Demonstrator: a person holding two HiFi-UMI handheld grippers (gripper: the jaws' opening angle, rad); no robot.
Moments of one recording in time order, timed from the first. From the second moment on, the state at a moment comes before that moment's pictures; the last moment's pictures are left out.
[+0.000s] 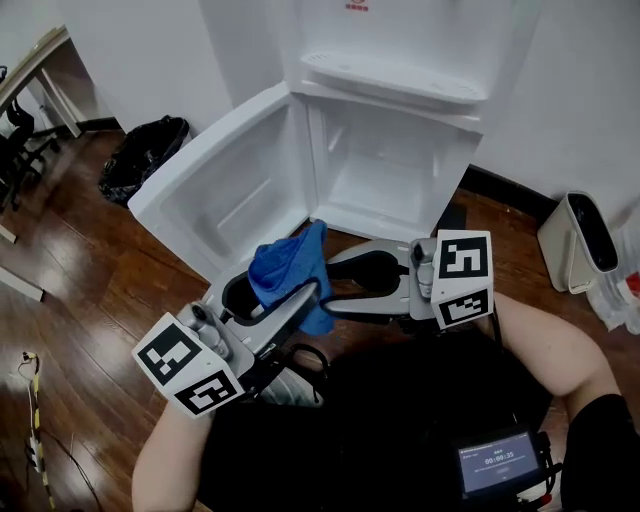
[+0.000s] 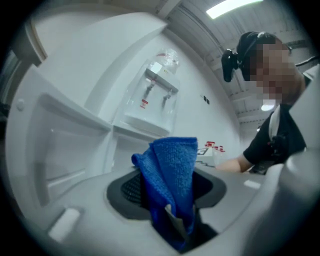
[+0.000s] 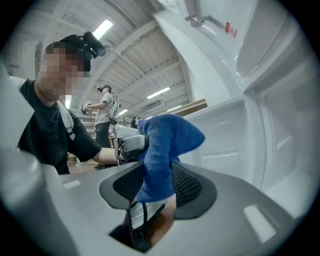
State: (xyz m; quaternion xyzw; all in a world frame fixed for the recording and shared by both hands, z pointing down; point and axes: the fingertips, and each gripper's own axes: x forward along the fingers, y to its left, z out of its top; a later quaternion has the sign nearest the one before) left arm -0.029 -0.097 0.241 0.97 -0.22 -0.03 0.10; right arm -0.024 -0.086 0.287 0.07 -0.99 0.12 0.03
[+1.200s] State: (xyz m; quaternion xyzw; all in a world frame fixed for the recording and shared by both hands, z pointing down) left arm -0.067 -0.133 0.263 0.93 -0.34 0.03 0.10; right arm 0.061 -0.180 0.301 0.34 -0.93 0.10 0.05
